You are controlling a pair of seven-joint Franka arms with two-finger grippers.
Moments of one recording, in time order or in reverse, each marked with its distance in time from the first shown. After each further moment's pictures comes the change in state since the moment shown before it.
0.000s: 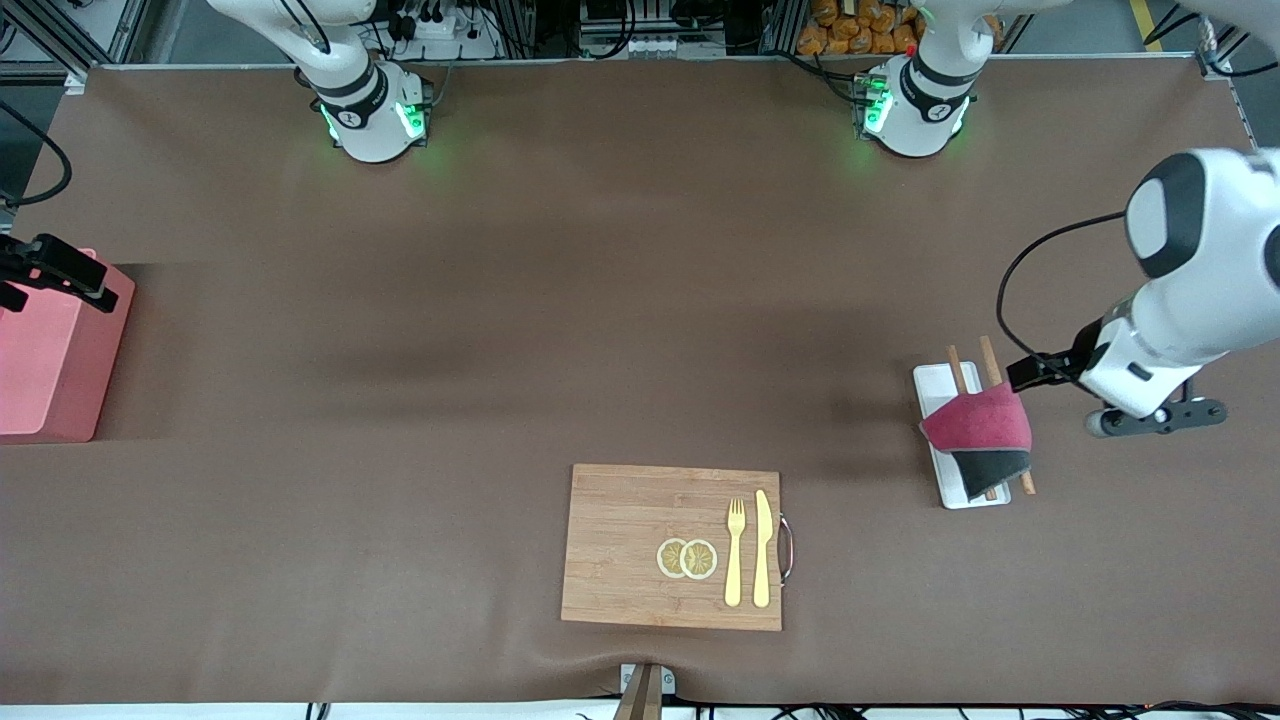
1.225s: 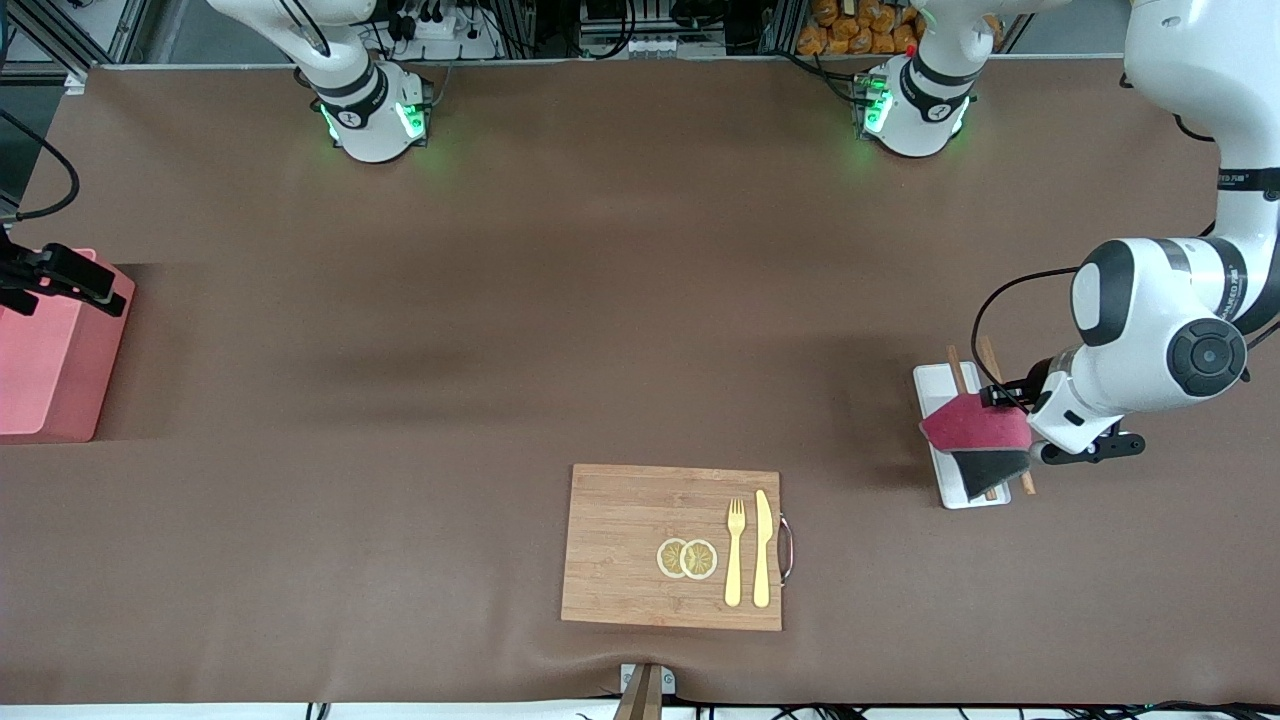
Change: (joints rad) left arm 0.021 0.147 -0.001 -0.029 0.000 0.061 0.003; right arm -0.004 0.019 -0.003 -0.004 0.000 -0.017 0.000
